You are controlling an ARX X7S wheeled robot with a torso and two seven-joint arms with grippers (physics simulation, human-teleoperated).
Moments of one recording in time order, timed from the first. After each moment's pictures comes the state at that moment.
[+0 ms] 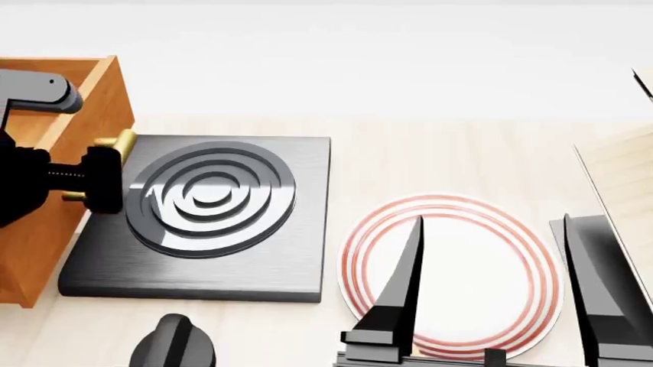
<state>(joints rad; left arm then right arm) -1.17 -0.49 0.56 -0.45 -0.87 -0.91 -0.21 0.11 0.40 -0.32 -0.89 -0.02 0.49 0.50</state>
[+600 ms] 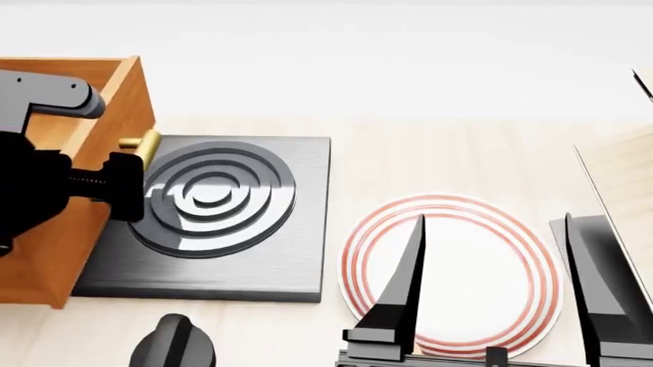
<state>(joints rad) -1.15 -0.48 0.54 -0.34 -0.92 -0.96 -0.26 0.11 0.41 -0.31 -0.89 -0.01 0.49 0.50</state>
